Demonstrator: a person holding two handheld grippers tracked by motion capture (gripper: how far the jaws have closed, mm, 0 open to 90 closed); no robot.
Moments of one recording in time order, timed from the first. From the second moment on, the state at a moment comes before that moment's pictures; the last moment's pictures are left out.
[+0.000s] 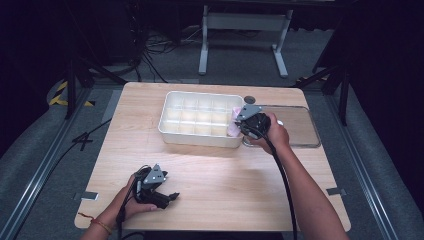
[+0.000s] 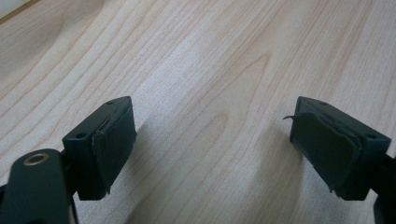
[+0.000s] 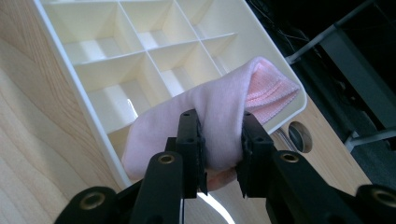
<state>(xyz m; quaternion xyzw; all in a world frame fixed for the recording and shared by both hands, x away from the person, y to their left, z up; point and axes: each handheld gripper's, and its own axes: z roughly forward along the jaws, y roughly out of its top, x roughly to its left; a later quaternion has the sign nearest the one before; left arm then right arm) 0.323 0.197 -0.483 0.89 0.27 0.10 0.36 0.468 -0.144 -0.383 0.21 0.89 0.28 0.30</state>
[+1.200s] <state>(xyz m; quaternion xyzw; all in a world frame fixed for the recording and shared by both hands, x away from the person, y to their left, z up) 0.323 0.196 -0.484 0.89 0.27 0.10 0.36 0.487 -0.141 -0.397 0.20 0.92 0.26 0.19</state>
